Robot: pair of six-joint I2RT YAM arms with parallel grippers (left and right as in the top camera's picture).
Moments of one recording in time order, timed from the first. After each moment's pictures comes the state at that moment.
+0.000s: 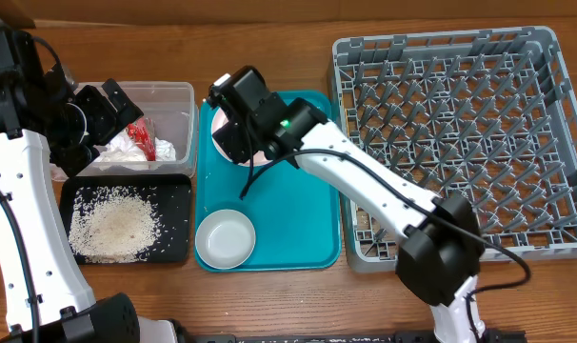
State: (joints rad) left arm 0.30 1.62 1.92 -1.53 0.27 -0.41; right arm 0.78 2.11 1.90 -0.73 -0.03 0.04
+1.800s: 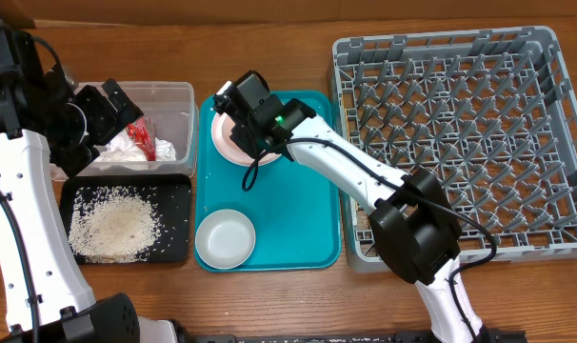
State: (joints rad) left arm 0.30 1.62 1.92 -1.53 0.27 -0.41; right arm 0.74 2.24 1.90 -0.66 0.04 -0.17
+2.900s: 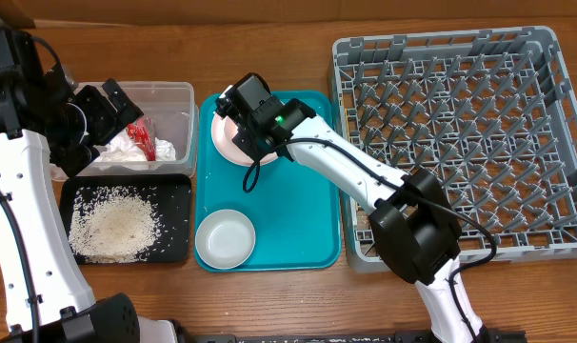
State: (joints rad) left arm 0.30 1.62 1.92 -1.53 0.27 -0.41; right arm 0.74 2.24 1.90 -0.70 0.04 -0.17
